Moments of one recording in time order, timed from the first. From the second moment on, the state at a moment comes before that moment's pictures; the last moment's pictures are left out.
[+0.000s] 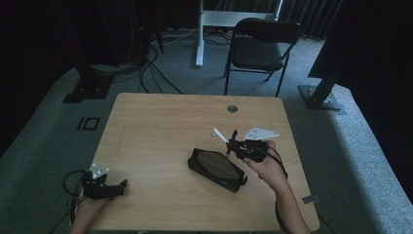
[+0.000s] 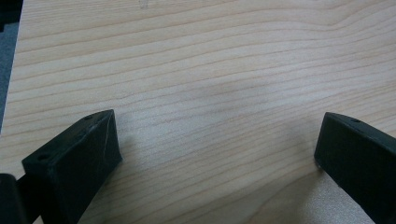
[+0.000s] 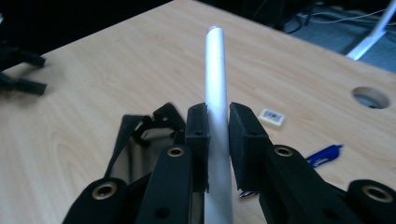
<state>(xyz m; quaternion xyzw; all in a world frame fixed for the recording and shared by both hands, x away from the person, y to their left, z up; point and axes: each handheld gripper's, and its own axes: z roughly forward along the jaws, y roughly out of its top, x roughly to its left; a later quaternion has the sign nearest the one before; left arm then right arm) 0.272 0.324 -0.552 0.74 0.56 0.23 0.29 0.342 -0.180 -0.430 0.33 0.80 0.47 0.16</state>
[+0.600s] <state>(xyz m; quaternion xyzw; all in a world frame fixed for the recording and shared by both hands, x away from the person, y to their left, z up) 0.272 0.324 -0.552 0.74 0.56 0.23 0.29 0.339 -0.159 -0.447 0.28 0.85 0.44 0.11</state>
